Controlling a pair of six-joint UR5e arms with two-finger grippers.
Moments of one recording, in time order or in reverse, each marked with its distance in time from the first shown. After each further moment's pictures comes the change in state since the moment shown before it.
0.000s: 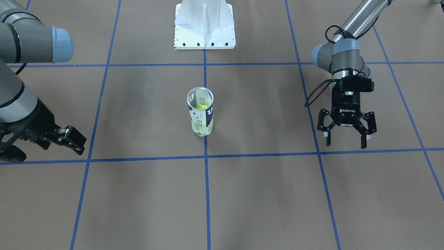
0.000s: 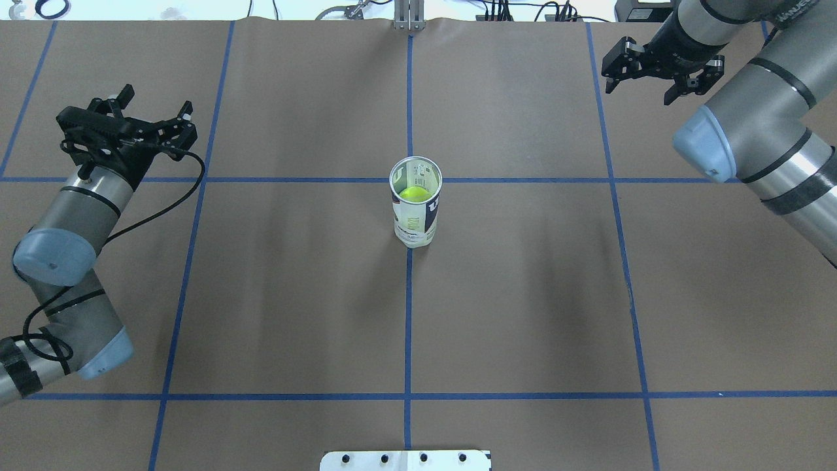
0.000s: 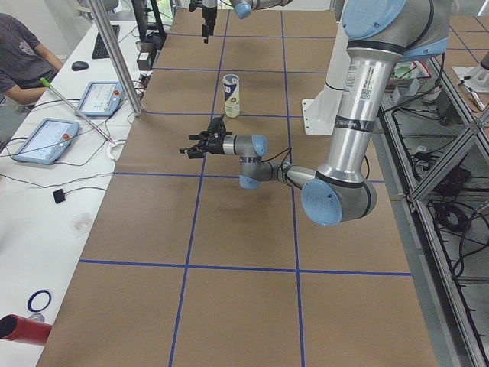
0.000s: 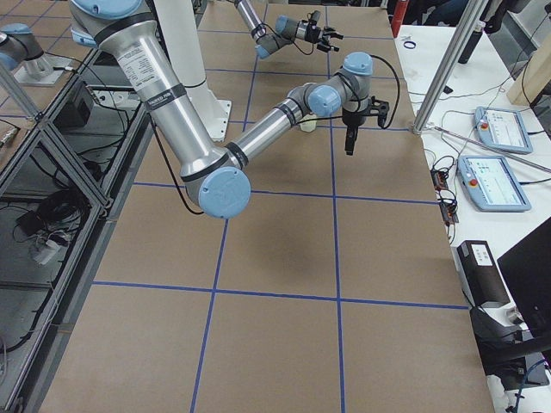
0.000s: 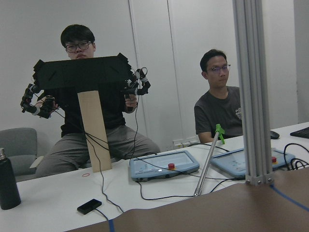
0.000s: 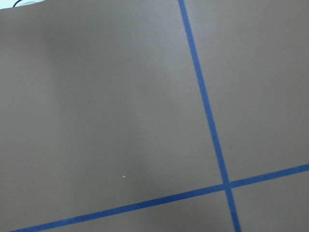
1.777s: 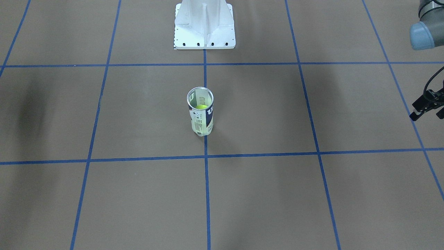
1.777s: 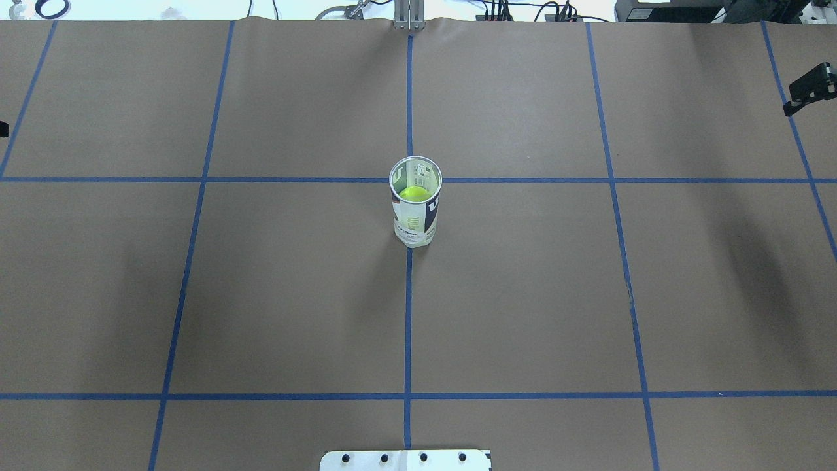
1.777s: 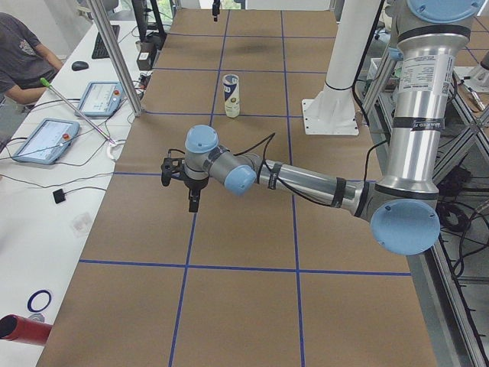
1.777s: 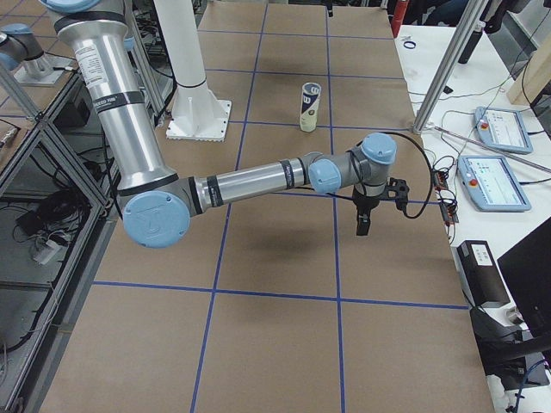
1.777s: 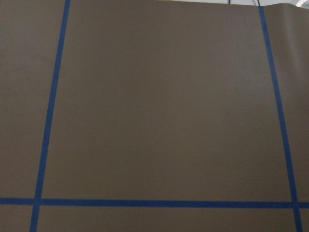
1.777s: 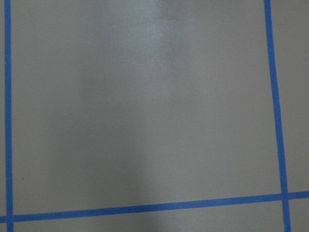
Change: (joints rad) left arm -0.649 0.185 -0.324 1.072 -1.385 -0.078; right arm 0.309 -0.278 -0.143 0.088 0.156 -0.578
